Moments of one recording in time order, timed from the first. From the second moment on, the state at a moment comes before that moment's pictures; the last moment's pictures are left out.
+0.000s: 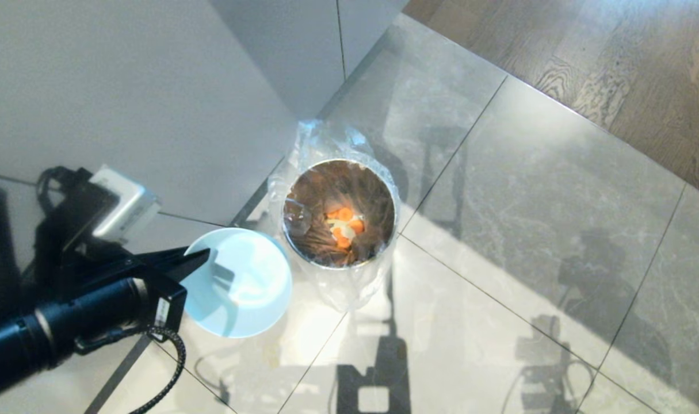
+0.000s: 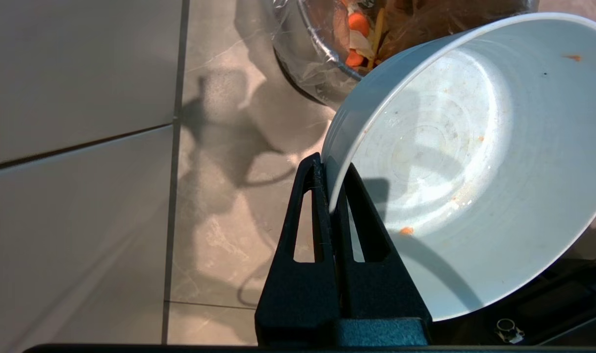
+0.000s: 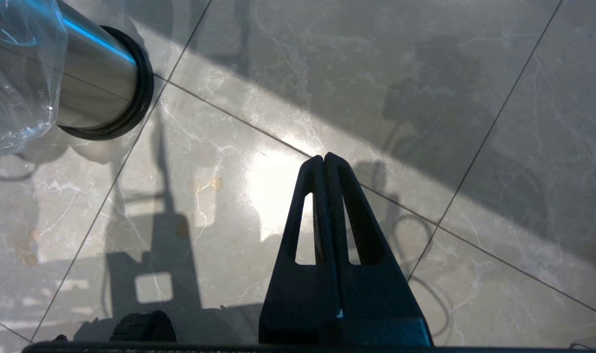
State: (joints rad) left arm -0.56 1.17 -0.60 -0.24 0.22 0.21; right arm 0.00 0.00 0.00 -0.01 -0.06 0.11
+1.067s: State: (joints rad) left arm -0.29 0.69 -0.18 -0.34 -0.01 0.19; right arm 0.00 0.00 0.00 -0.01 -0.06 0.11
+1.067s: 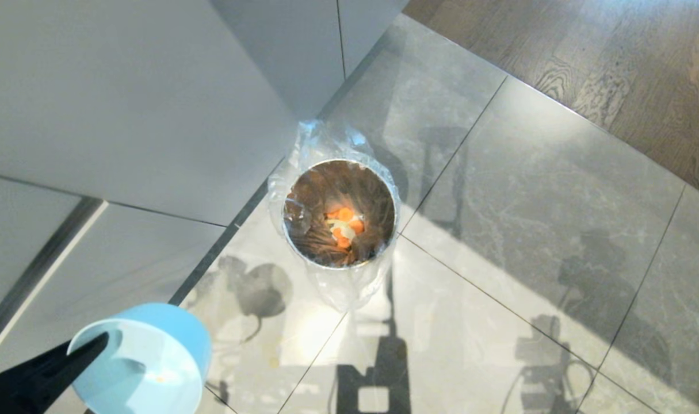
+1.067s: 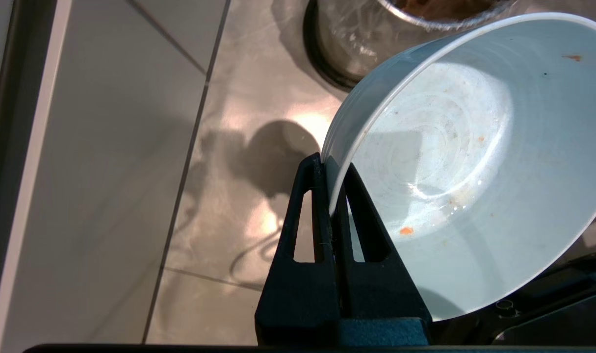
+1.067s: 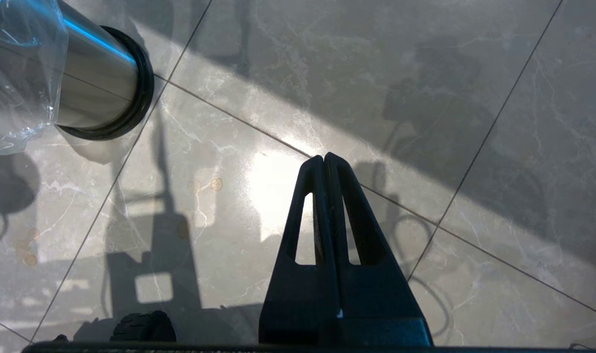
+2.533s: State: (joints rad) left arm 0.01 0.14 0.00 0.00 0.00 0.03; right arm 0.00 0.00 0.00 -0.01 -0.06 0.11
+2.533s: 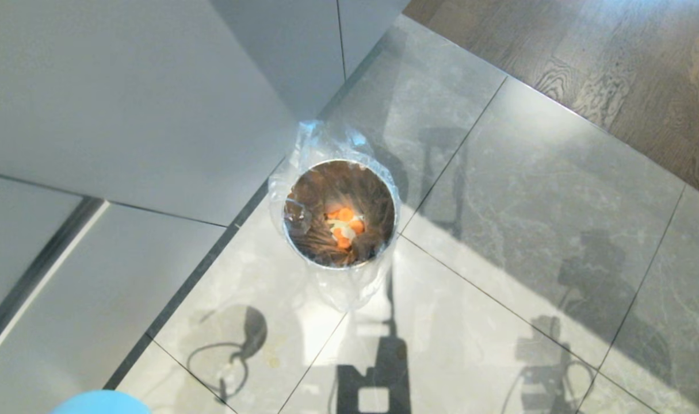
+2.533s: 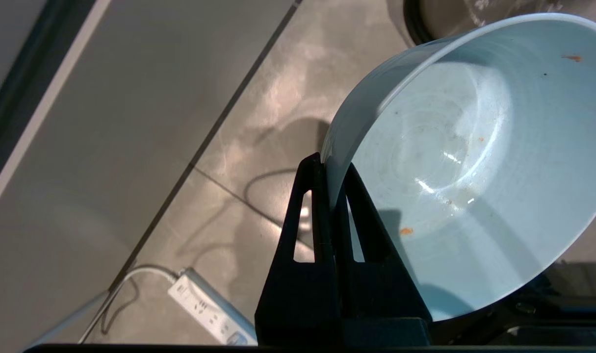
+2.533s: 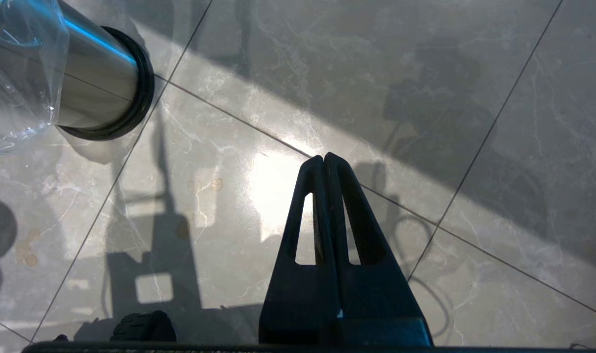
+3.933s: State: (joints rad) left arm 0.00 0.00 0.00 0.00 0.00 0.01; right arm 0.00 0.00 0.00 -0.01 -0.06 0.11
